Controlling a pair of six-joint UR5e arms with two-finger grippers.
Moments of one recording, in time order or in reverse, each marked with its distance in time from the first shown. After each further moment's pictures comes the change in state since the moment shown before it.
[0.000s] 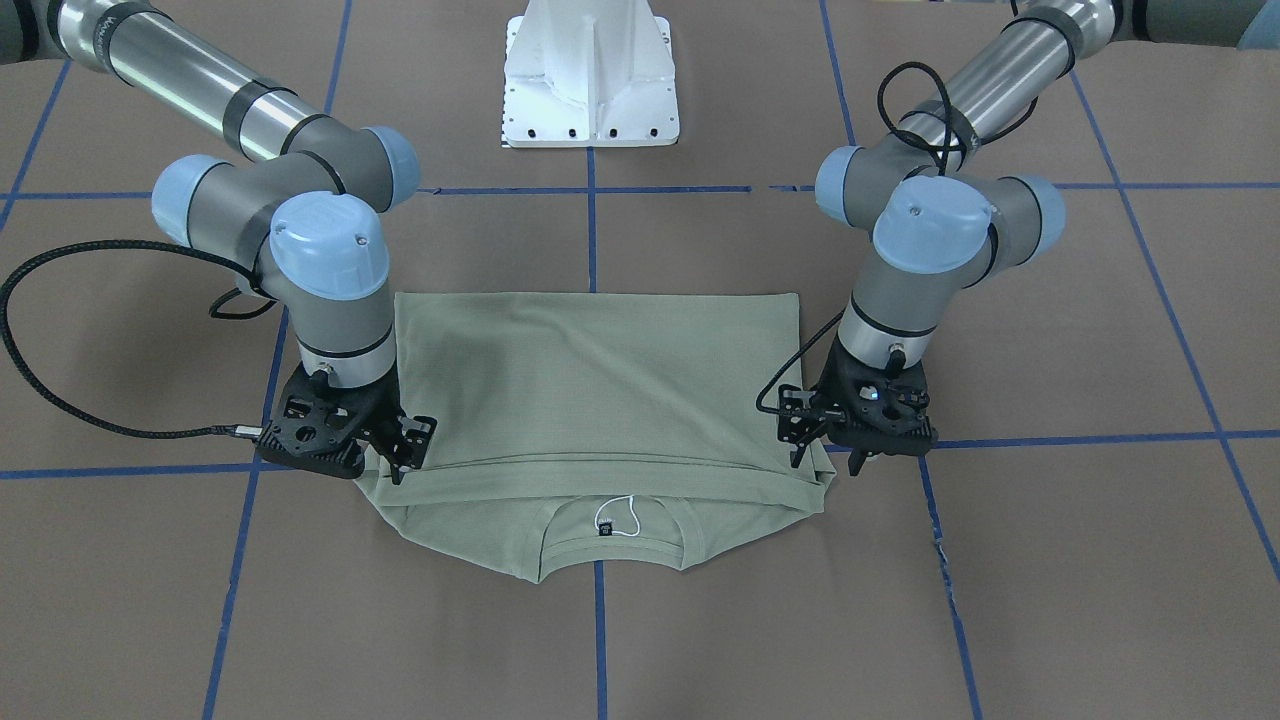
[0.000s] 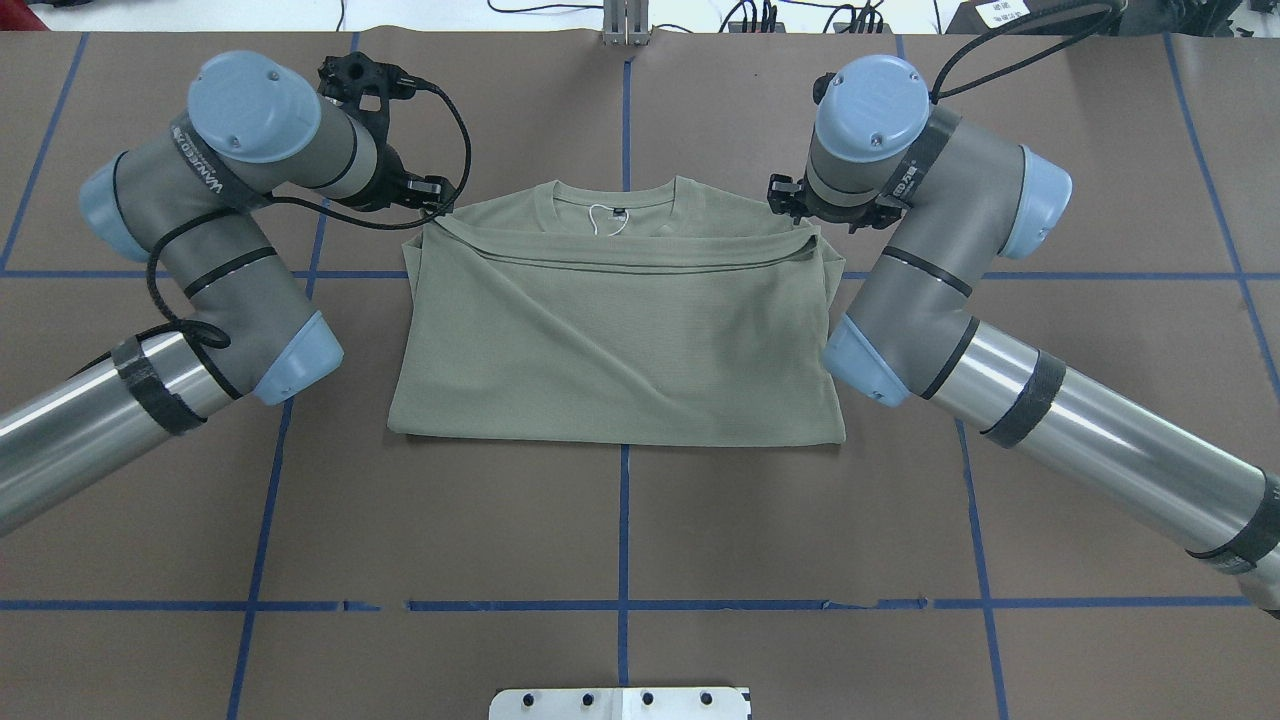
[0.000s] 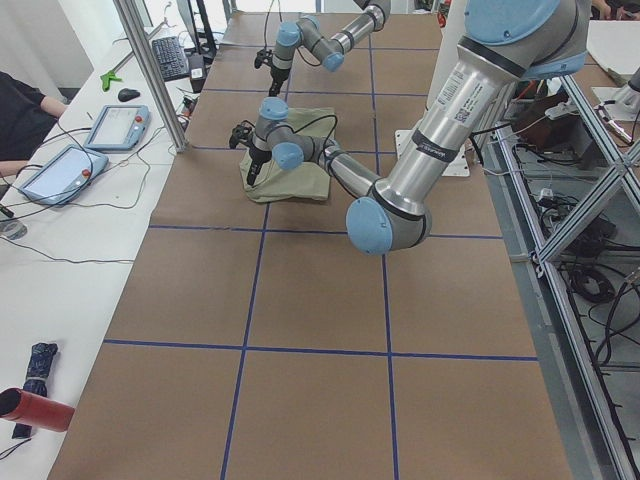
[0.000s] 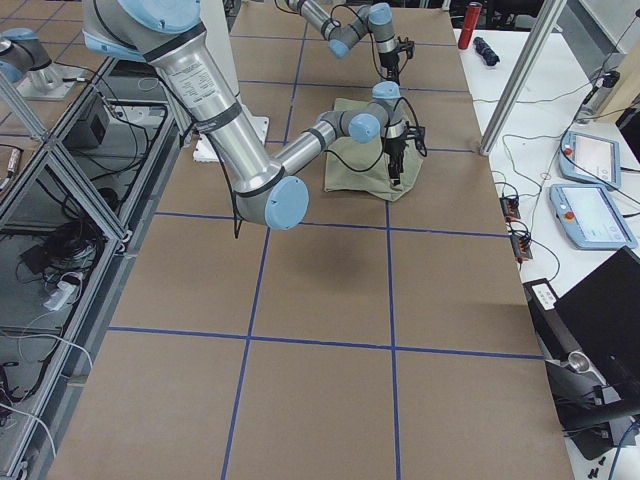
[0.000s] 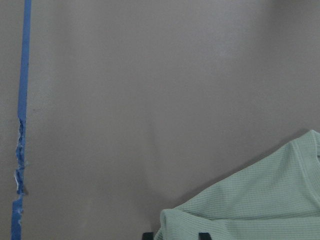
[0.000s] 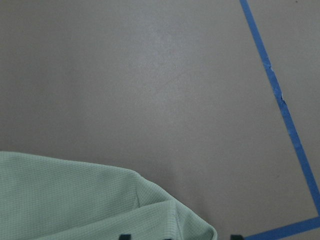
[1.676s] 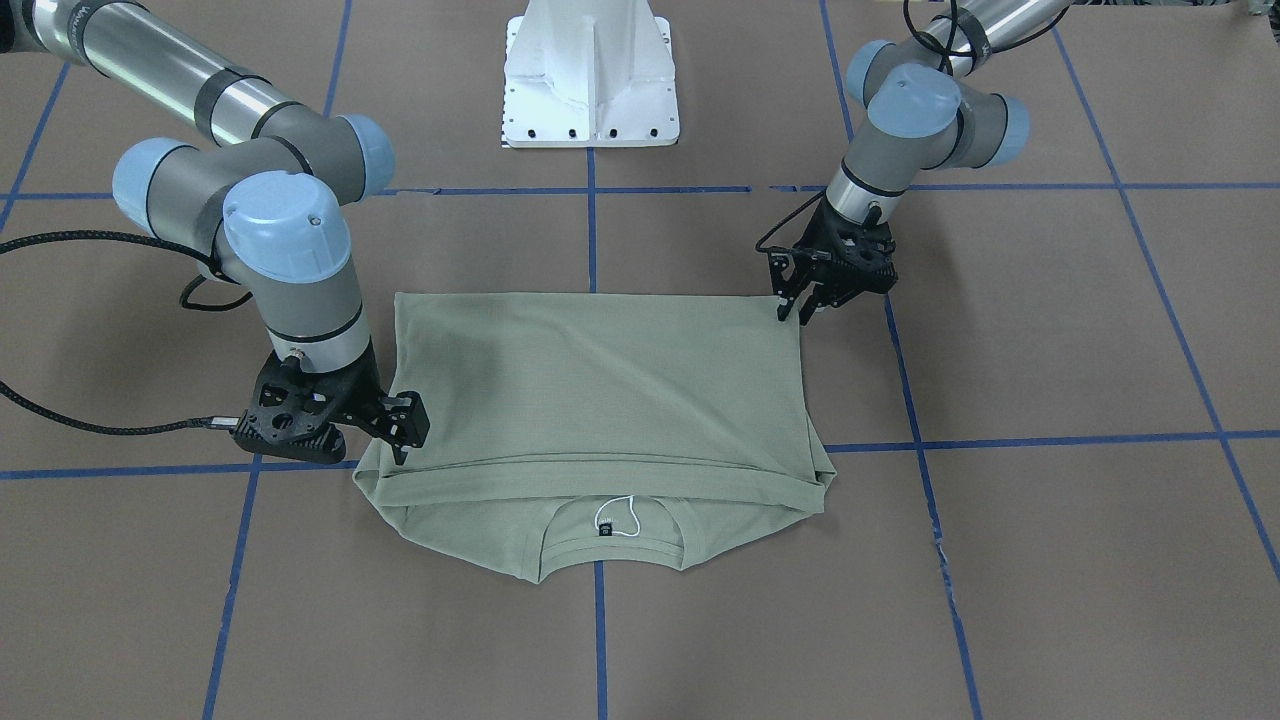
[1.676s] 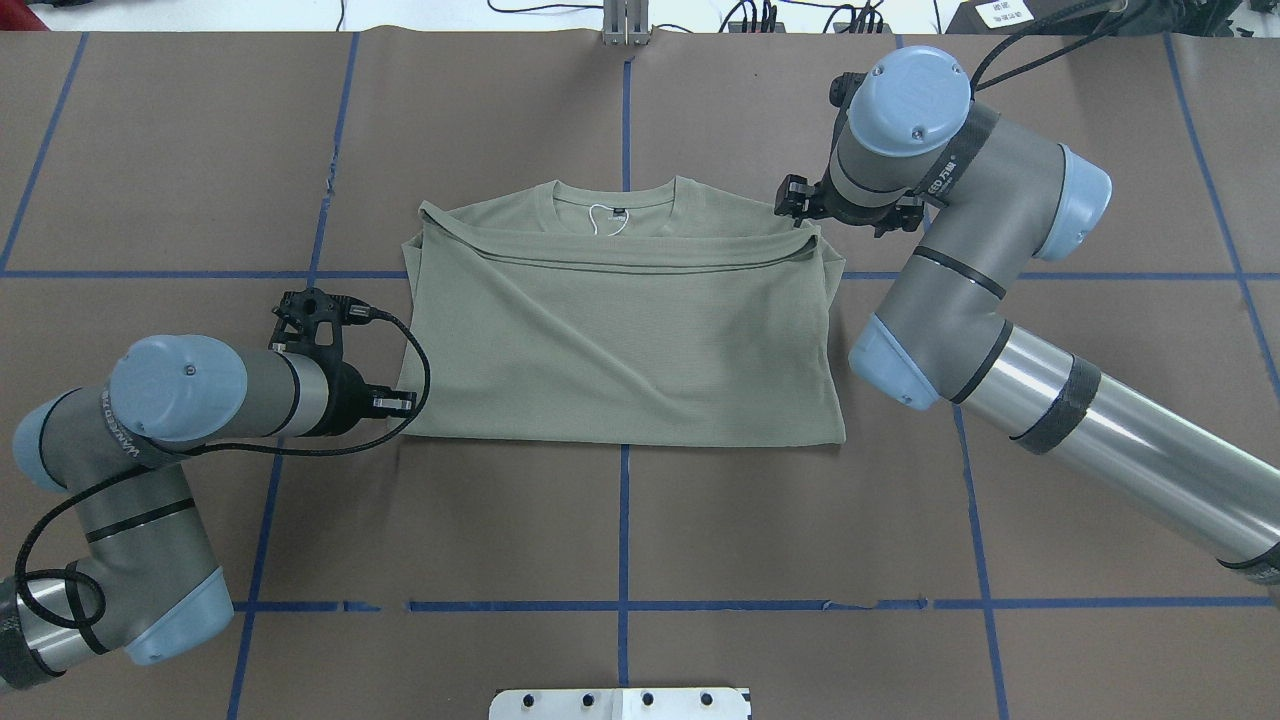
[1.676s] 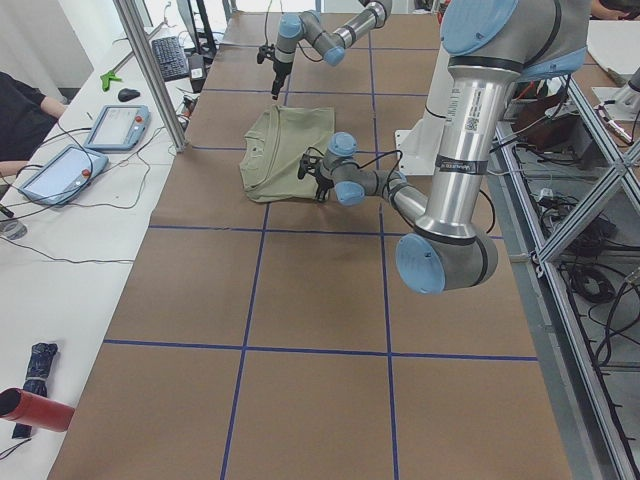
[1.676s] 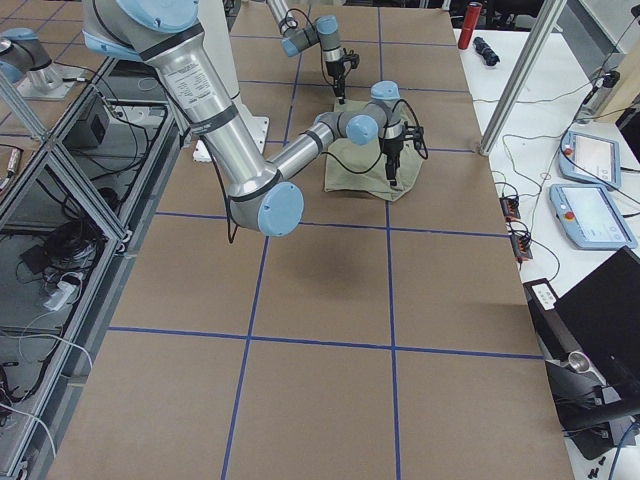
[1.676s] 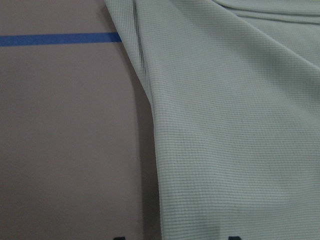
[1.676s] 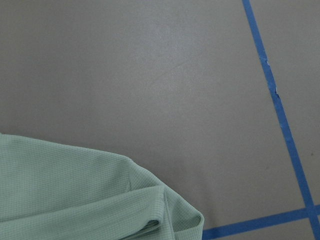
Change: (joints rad) left arm 0.274 0.333 -0.228 -0.198 0.102 -0.246; right arm 0.008 -0.035 0.049 0.002 0.028 -0.017
